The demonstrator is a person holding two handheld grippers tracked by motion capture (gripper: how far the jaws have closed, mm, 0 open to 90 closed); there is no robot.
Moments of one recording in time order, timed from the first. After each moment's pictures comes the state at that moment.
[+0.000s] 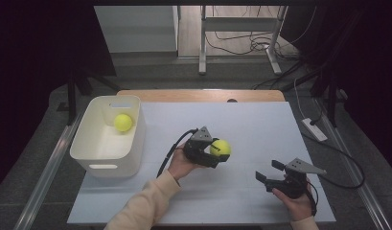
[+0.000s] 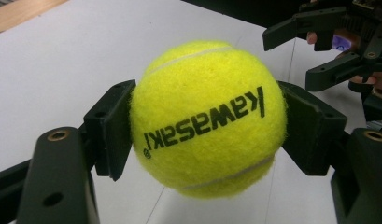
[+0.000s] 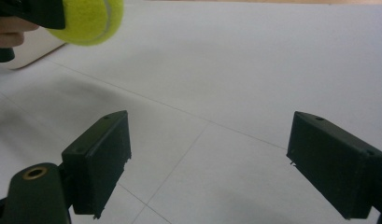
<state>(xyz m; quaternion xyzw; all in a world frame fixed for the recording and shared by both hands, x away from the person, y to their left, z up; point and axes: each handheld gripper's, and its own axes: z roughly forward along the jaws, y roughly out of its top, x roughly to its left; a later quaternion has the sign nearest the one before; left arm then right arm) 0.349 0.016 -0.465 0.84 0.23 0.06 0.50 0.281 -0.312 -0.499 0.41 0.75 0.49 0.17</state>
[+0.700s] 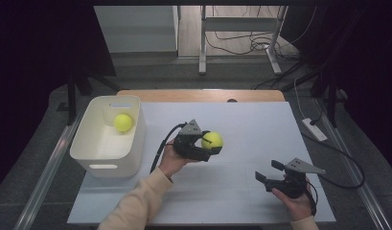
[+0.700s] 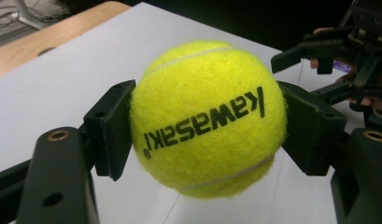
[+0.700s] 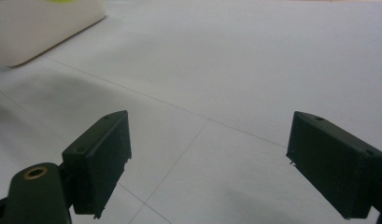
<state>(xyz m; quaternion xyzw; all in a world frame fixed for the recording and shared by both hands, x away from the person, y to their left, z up) 0.346 0.042 -0.441 0.82 0.25 0.08 0.51 0.282 -0.312 -0.500 0.41 0.75 0.49 0.17</state>
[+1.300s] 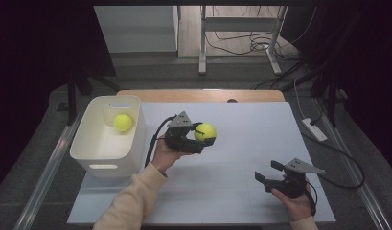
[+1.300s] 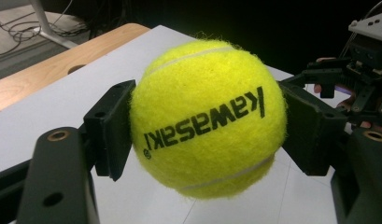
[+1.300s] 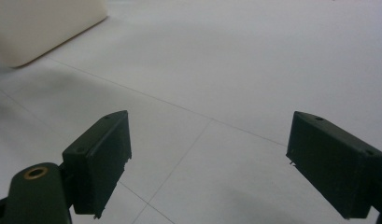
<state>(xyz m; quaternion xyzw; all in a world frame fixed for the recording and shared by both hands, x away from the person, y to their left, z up) 0.349 0.066 -0.421 0.80 0.27 0.10 0.53 0.282 -0.311 -0.500 0.41 0.75 0.49 0.17</state>
